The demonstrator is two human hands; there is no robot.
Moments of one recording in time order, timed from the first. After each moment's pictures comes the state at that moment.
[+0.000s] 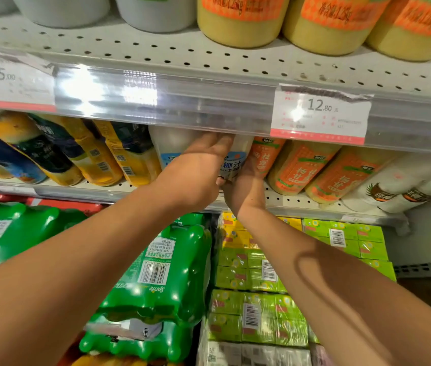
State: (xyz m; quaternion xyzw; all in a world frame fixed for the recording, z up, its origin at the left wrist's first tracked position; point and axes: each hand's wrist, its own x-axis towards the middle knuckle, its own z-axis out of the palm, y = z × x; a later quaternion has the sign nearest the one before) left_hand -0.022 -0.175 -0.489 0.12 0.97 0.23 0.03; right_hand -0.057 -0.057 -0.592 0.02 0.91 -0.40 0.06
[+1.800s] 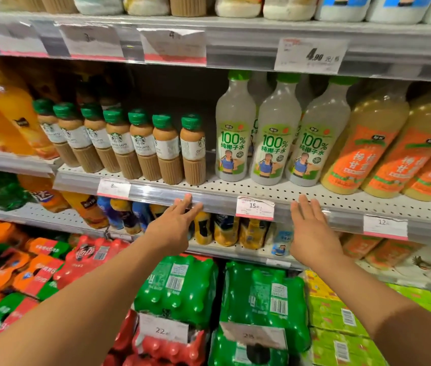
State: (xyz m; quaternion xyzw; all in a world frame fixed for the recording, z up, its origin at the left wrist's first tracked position) left_hand 0.093 -0.491 -0.348 0.01 0.99 0.08 0.14; right_hand 0.043 -0.188 -0.356 -0.10 0.99 0.00 0.06
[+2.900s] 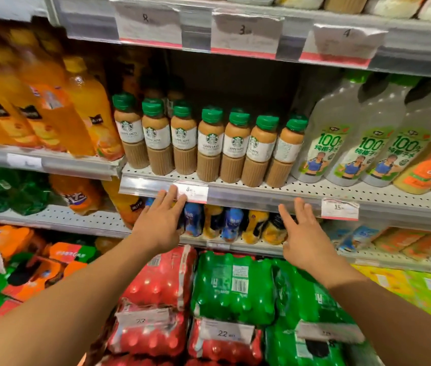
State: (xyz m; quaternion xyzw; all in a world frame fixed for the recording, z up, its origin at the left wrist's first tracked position) left_hand 0.110 -0.725 -0.375 0.02 1.00 0.05 0.07; right_hand 0.086 -0.400 -0.367 -0.08 0.99 -0.01 0.10
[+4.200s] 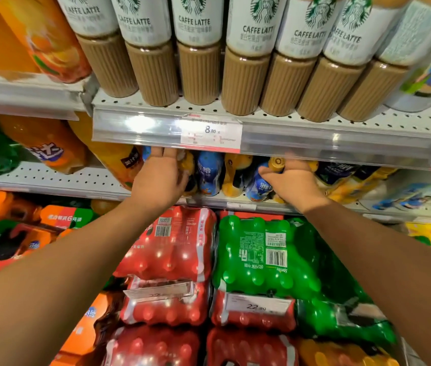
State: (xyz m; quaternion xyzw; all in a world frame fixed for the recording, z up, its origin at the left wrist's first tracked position) left_hand 0.051 -0.762 -0.478 -0.03 0.99 0.16 -0.06; right_hand 0.001 -0.505 -0.486 0.06 0.93 -0.36 0.05
